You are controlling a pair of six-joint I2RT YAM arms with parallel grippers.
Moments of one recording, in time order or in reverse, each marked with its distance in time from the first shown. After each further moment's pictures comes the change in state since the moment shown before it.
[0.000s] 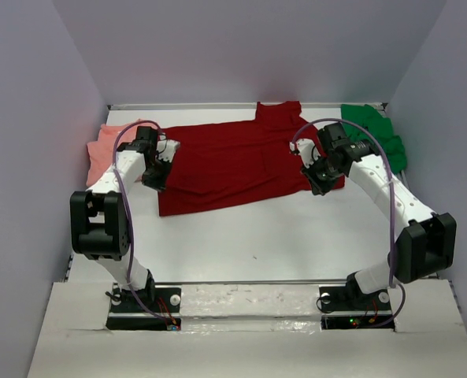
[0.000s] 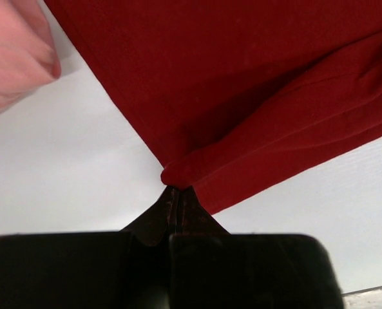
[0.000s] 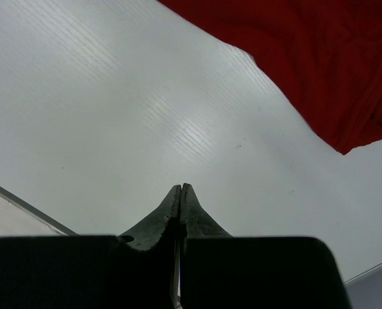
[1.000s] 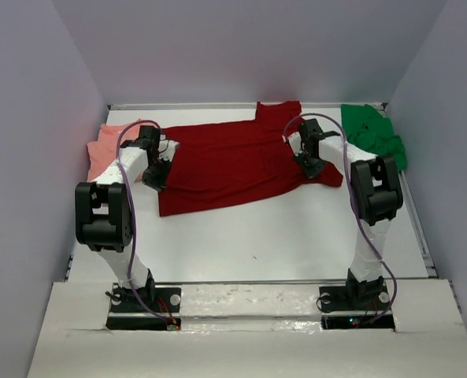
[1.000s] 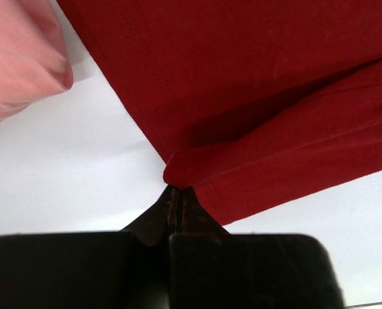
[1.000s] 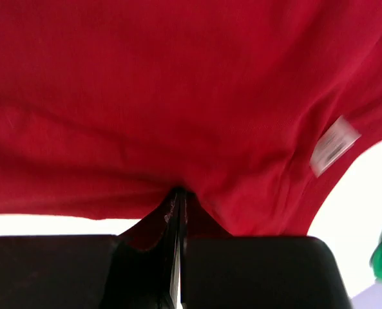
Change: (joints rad) left arm -0.002 0.077 0.039 0.009 -0.052 -0.021; right arm -0.065 0.563 0.171 0.325 0.290 0.025
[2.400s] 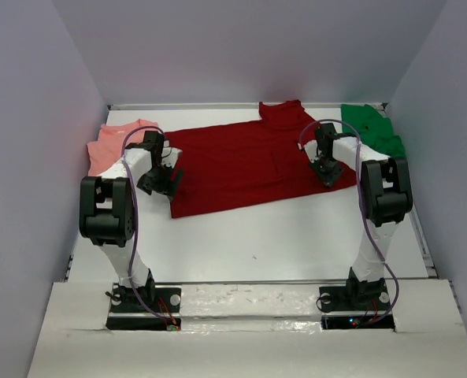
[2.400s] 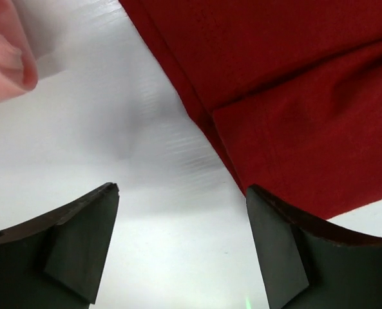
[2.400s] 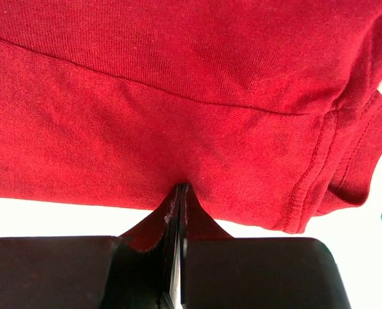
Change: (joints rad) left arm -0.010 0.055 -0.023 -0.001 -0.028 0.029; right arm -0.108 -0.024 -0.037 -0.107 0.035 -0.059
